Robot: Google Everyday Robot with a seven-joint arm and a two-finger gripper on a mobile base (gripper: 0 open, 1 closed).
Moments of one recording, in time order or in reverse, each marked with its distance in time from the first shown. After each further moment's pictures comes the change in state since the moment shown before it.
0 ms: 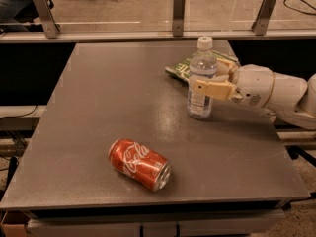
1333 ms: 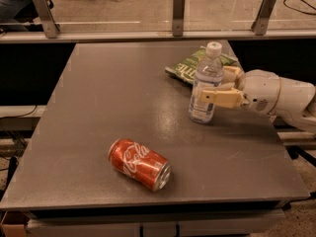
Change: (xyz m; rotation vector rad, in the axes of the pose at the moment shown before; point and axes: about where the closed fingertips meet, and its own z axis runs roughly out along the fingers) arm 0.005 0.004 -0.016 0.009 0.021 0.026
